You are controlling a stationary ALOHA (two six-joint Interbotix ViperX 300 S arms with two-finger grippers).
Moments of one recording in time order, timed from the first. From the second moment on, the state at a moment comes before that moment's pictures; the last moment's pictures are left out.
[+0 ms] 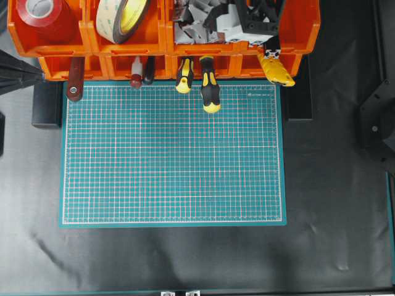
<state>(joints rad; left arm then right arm) 0.01 -0.96 0.87 0.04 0.25 -0.07 -0.22 0.01 -0.30 -0.02 1.40 -0.32</state>
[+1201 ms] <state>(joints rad) 0.02 -0.97 0.87 0.04 0.29 -0.07 -0.28 0.05 -0.16 -0.06 1.31 -0.21</state>
